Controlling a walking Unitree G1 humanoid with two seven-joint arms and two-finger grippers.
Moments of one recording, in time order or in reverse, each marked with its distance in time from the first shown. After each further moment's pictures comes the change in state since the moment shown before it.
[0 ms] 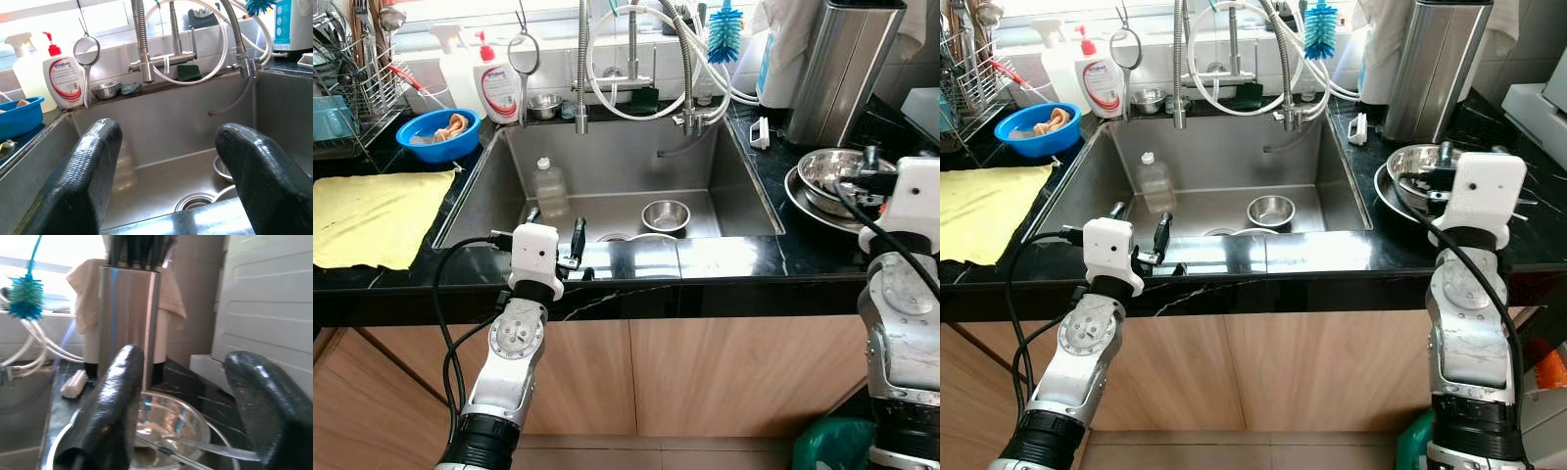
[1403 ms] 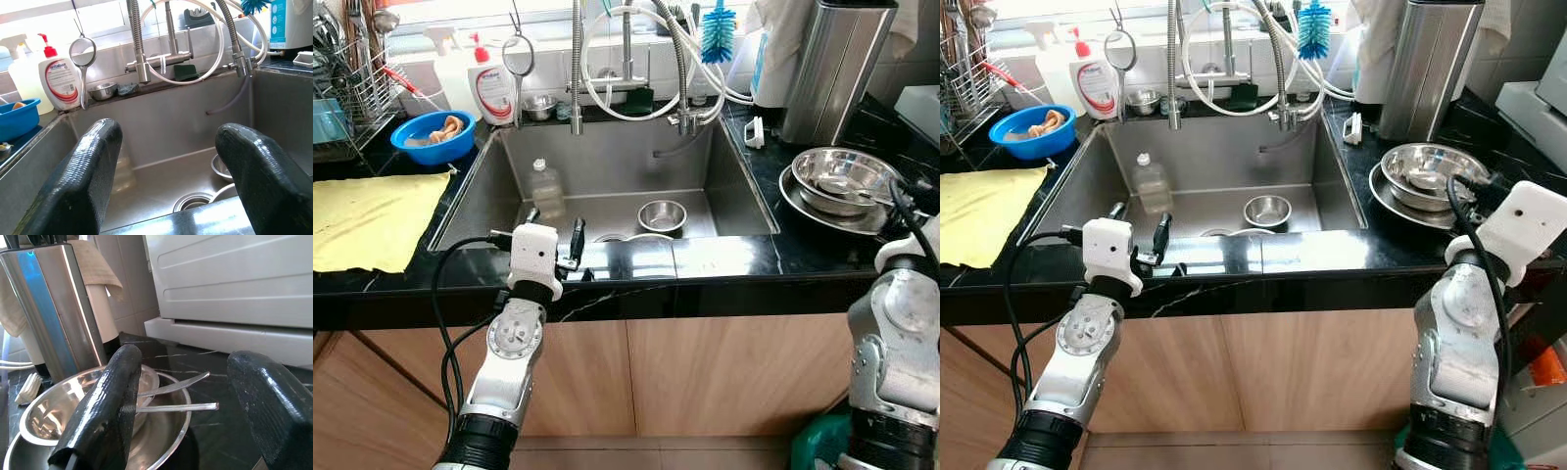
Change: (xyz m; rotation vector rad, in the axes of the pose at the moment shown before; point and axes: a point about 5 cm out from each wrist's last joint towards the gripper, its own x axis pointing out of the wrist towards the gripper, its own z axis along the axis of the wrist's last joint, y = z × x) left arm 0.000 0.001 0.000 0.006 0.002 -0.008; right arm -0.020 -0.003 -0.013 0.213 0.136 -0.270
